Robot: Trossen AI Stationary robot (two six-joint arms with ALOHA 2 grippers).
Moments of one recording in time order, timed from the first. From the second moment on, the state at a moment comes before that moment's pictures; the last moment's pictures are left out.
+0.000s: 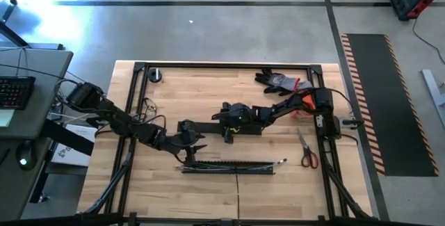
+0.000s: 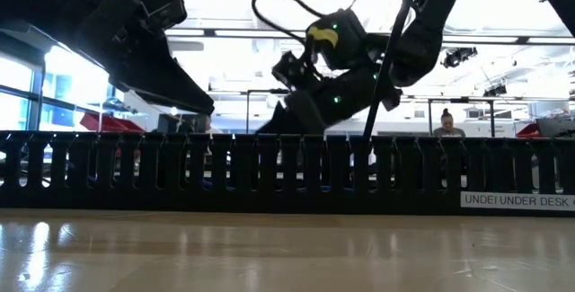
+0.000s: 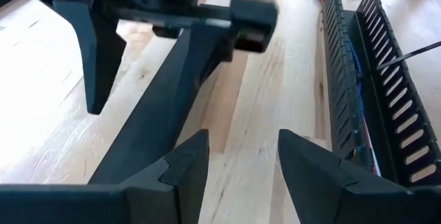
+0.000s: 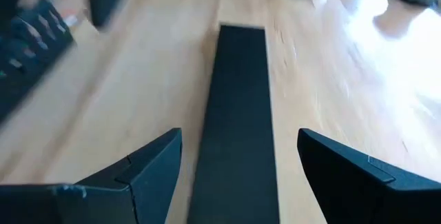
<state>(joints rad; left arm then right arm) -0.41 1.44 0.51 0.33 -0.54 -0.36 -0.07 2.07 0.98 0.60 -0.11 -0.14</state>
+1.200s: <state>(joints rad) -0.41 1.44 0.51 0.30 -0.53 -0.36 -0.05 2.14 0.99 0.65 -0.05 -0.13</state>
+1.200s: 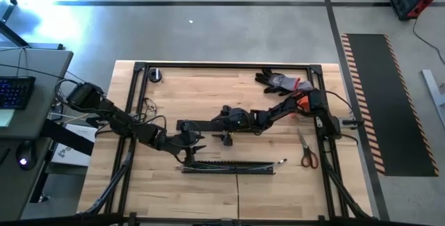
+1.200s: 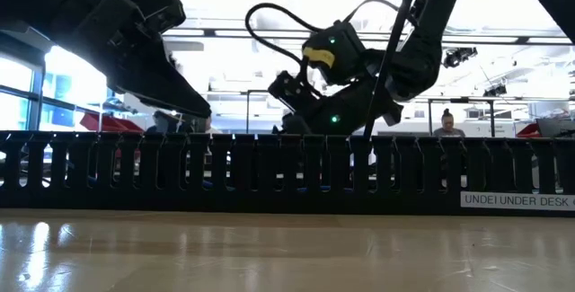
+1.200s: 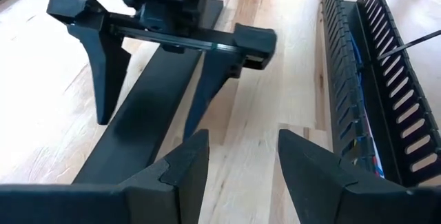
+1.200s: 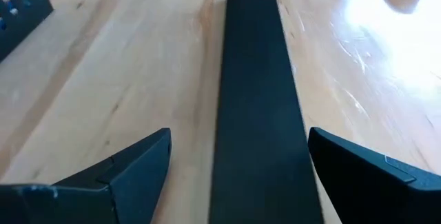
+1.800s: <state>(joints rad) -0.41 1.44 0.51 0.30 -0.53 -0.36 -0.08 2.16 0.99 0.57 -0.08 -0.11</state>
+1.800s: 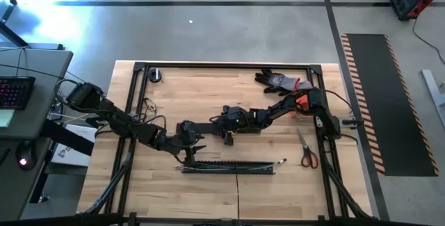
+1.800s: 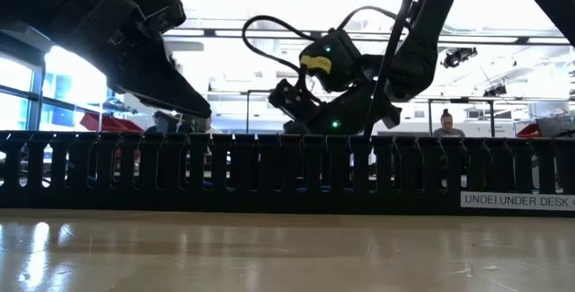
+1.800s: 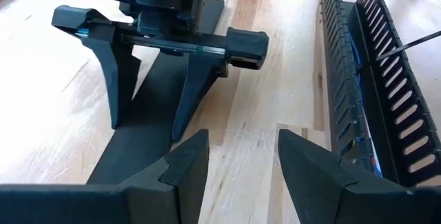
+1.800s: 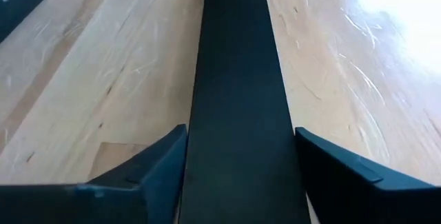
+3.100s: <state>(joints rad) -0.41 1.44 0.51 0.30 -0.53 -0.36 -0.02 1.98 0.98 0.37 0.14 -0.14</state>
